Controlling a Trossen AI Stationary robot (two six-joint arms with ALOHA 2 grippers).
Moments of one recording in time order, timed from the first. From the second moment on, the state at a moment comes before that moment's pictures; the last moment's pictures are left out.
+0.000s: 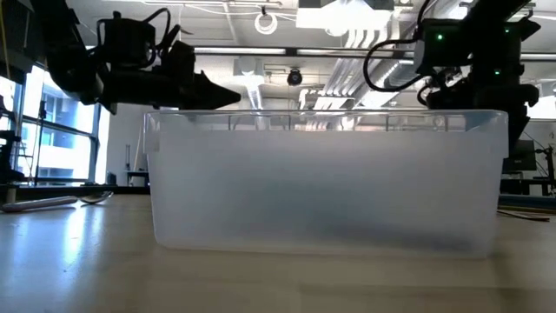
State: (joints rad) left arm 0.40 1.46 0.31 1.18 0.15 -0.07; right arm -0.16 1.14 0.66 -0.97 -0.02 0.34
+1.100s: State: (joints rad) left arm 0.54 1.46 0.31 1.17 0.32 -0.04; right arm -0.26 1.50 0.66 -0.93 -0.04 0.28
